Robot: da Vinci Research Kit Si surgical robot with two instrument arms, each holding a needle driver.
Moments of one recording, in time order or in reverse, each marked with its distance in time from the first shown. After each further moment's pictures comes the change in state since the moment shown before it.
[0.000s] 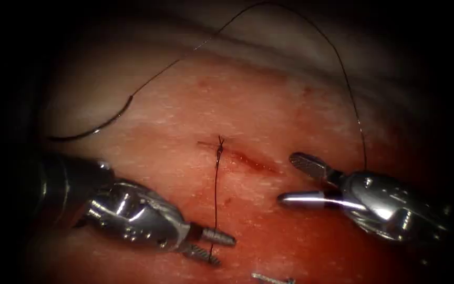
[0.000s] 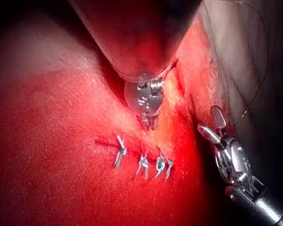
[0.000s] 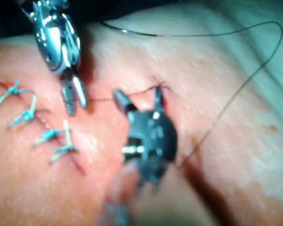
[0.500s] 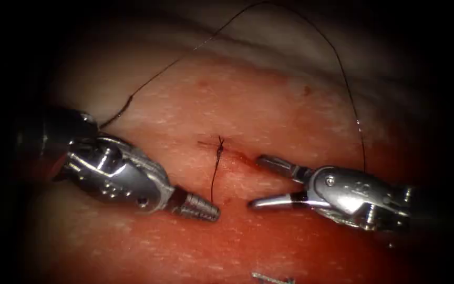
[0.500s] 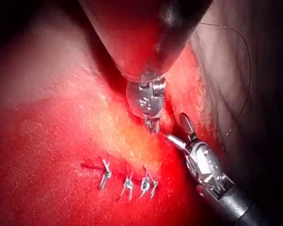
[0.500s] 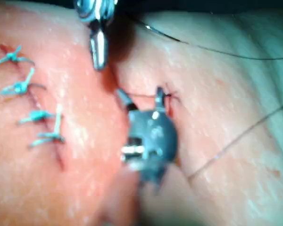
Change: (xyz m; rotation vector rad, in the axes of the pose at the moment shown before) right arm -0.003 -0.001 0.006 0.140 0.019 -0.264; left arm -0.002 -0.004 -0.005 0.120 -0.003 -0.021
